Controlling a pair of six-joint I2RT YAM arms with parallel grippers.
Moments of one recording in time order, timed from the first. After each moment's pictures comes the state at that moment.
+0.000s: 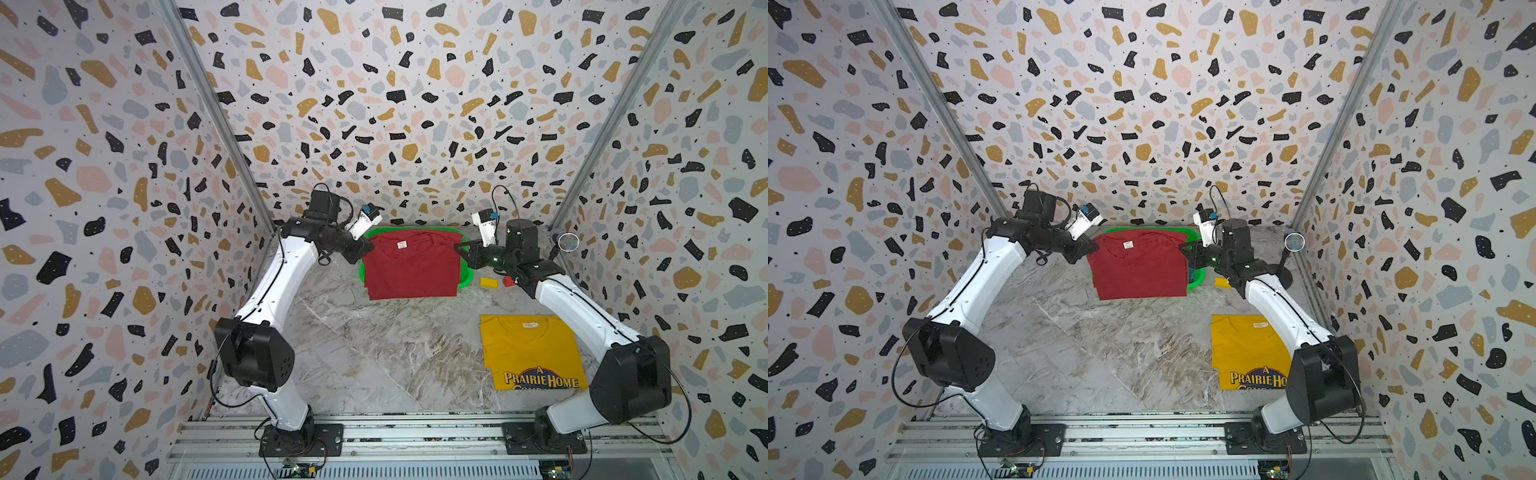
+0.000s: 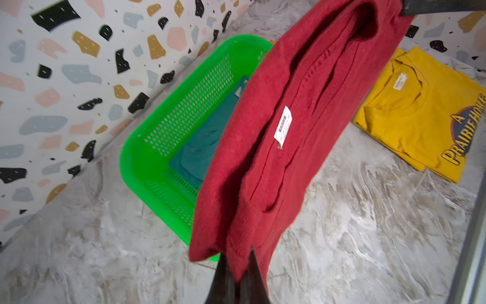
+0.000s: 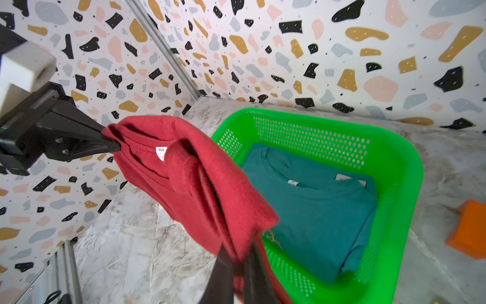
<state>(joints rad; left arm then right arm) -0.20 1.74 1.81 -0.93 0.49 0.55 0.30 1.51 1.26 -0.16 -0.53 0.22</state>
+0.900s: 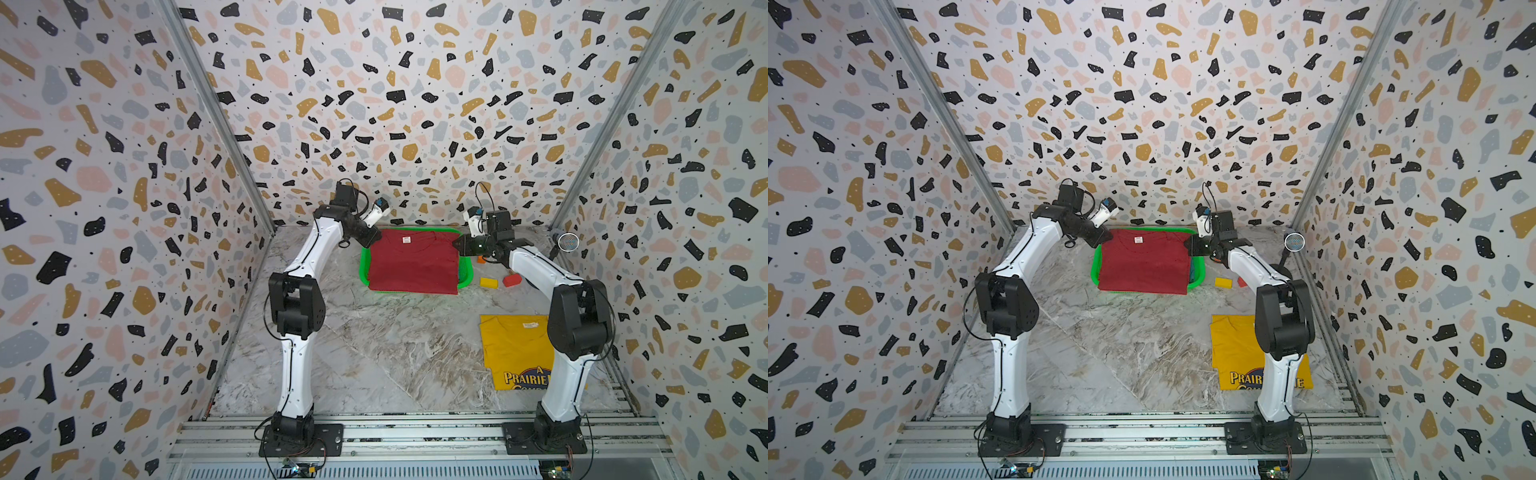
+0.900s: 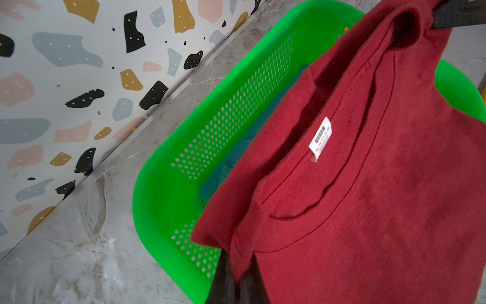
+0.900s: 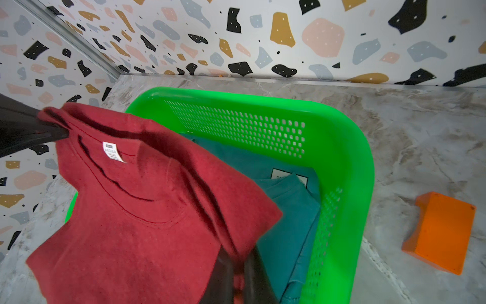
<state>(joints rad) -0.21 2.24 2.22 -0.92 0.44 0.53 0.24 1.96 1.57 -0.27 -0.43 0.17</state>
